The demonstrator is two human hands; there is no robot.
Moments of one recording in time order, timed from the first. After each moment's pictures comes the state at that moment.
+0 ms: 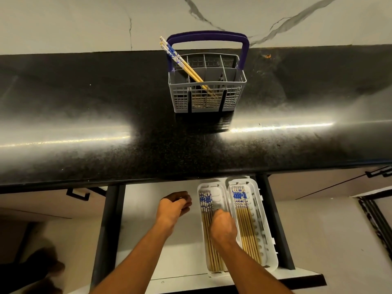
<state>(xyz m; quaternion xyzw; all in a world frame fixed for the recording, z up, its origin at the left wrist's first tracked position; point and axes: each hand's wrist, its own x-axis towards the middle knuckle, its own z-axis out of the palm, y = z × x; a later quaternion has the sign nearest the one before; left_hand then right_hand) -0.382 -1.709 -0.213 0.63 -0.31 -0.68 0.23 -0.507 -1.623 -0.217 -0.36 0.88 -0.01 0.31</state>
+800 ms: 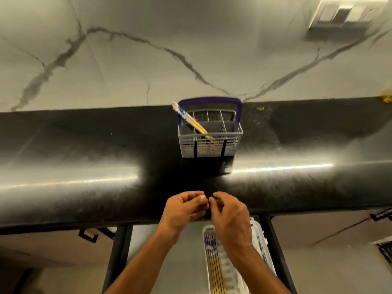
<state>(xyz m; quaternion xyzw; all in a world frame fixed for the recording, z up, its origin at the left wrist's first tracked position) -0.405 -1.748 -0.049 0.46 -0.46 -0.69 0.31 -0.527 -1.680 -0.066 -0.50 0.77 -0.38 0.11</state>
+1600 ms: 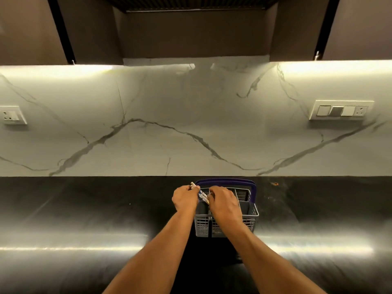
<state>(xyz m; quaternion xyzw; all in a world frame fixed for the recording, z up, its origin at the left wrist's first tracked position) -0.475 -1.957 0.052 0.65 -0.47 -0.43 0.42 -0.563 -1.880 0.065 -0.58 0.76 -0.30 0.08</state>
